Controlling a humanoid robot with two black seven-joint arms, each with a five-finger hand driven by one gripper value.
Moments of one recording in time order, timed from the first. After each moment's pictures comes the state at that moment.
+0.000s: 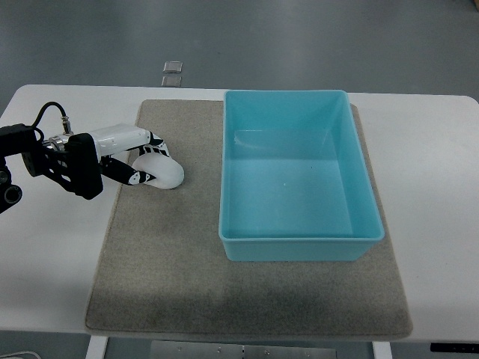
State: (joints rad) left arm -0.70 0.79 -0.58 -1.30 1.63 -0.15 -0.34; right arm -0.01 0.00 0.00 0.14 -0.05 0.04 0.05
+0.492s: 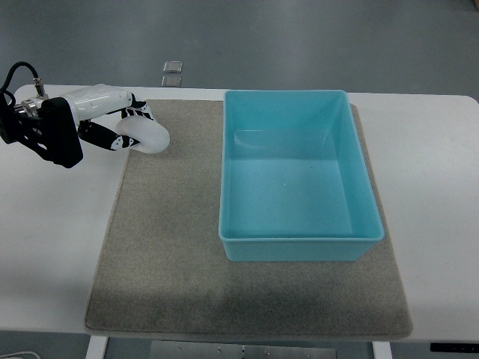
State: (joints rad) left arm -0.81 0.87 -0.61 -1.31 1.62 -0.14 -0.35; right arm -0.01 0.00 0.00 0.14 -0.05 0.04 0.05
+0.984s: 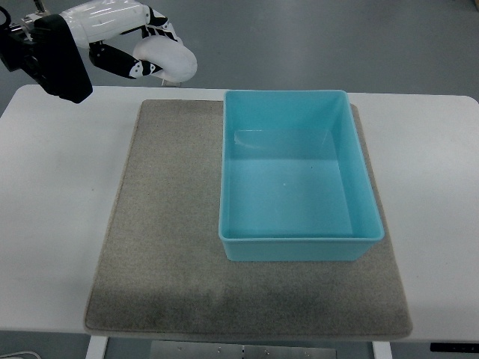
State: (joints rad) left arm -1.04 0.79 -0.63 -1.33 1.61 -0.16 -0.35; right arm -0.01 0.00 0.00 0.14 -0.05 0.04 0.05
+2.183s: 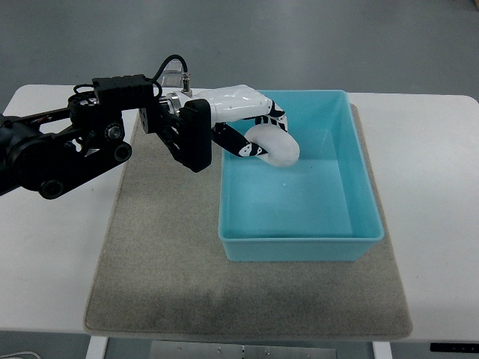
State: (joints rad) left arm -1.06 0.42 -0.41 -1.21 1.62 -0.14 -0.34; right arm -0.01 0.00 0.00 0.14 -0.05 0.04 0.05
